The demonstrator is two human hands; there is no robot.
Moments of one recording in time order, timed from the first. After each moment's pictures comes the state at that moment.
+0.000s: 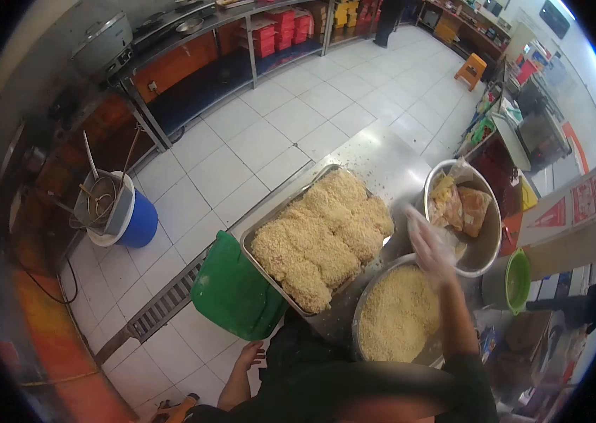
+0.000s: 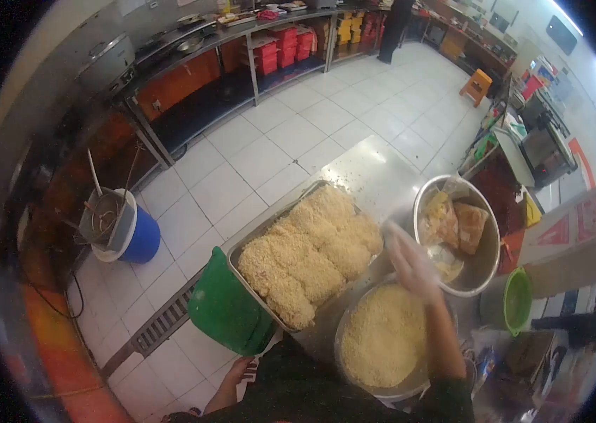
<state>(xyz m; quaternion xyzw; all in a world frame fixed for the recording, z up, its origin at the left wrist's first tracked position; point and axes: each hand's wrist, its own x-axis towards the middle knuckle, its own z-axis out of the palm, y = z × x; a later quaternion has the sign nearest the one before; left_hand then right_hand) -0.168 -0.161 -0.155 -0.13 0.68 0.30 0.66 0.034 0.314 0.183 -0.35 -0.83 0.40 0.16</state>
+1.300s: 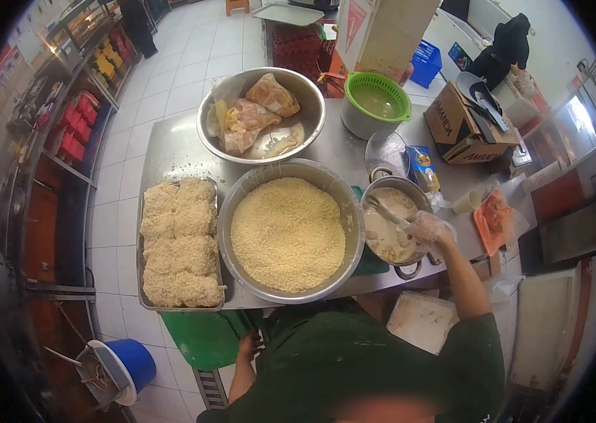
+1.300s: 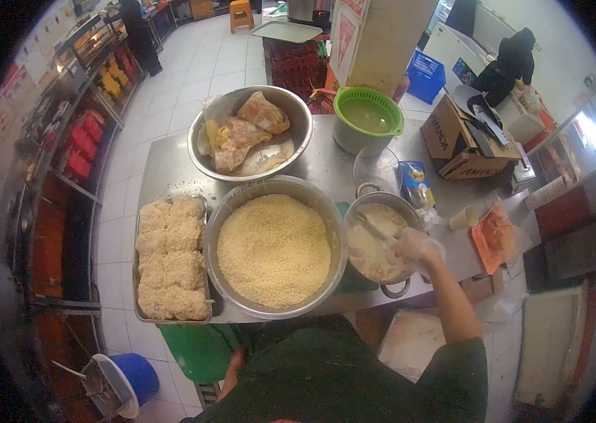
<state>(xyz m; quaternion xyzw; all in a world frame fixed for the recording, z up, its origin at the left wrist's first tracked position) -0.161 -0.087 -0.173 0.18 0.68 0.13 0.70 0.391 0.071 0.154 -0.84 -0.42 0.33 -0.07</state>
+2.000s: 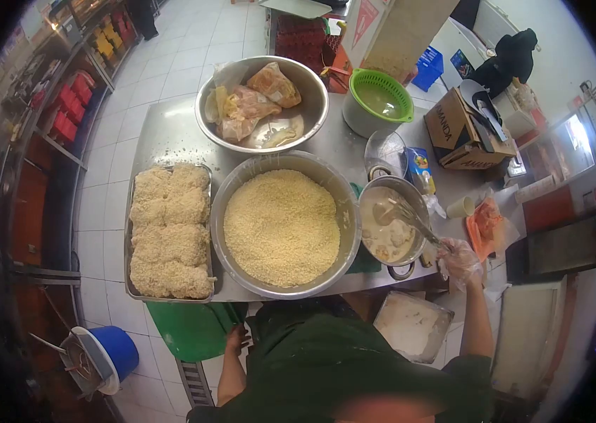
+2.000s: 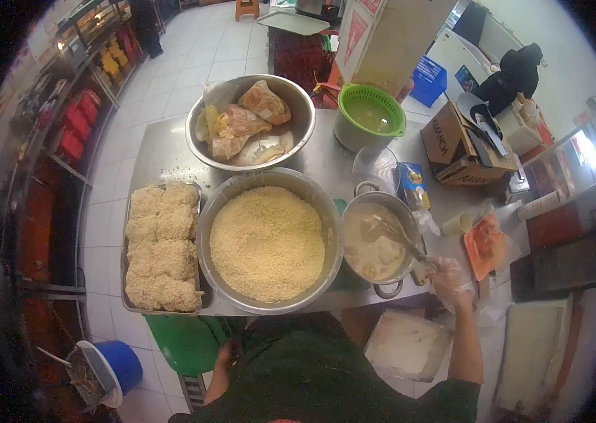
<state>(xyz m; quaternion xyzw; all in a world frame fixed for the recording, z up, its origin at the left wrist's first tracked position) -0.165 -0.096 -0.187 0.12 0.67 0.14 0.72 0.419 -0.032 0.184 -0.85 -0.44 0.24 0.13</state>
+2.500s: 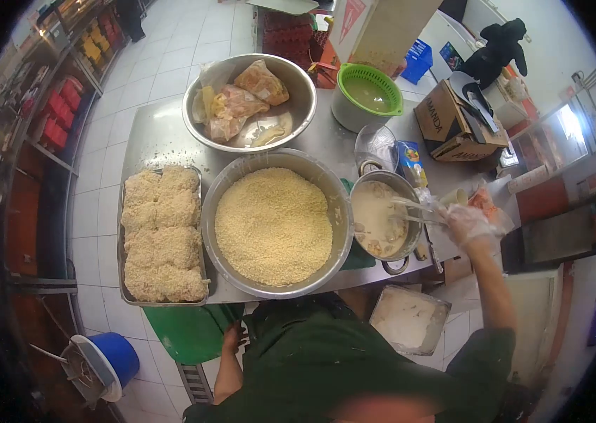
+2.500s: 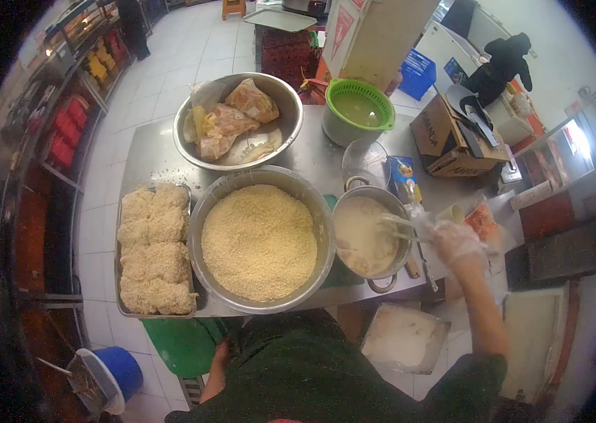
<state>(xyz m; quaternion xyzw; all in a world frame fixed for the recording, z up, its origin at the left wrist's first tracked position) -0.152 -0.078 -0.161 0.14 0.69 0.13 0.70 0.411 0.031 0.249 -0.75 -0.59 0.01 -0.30</state>
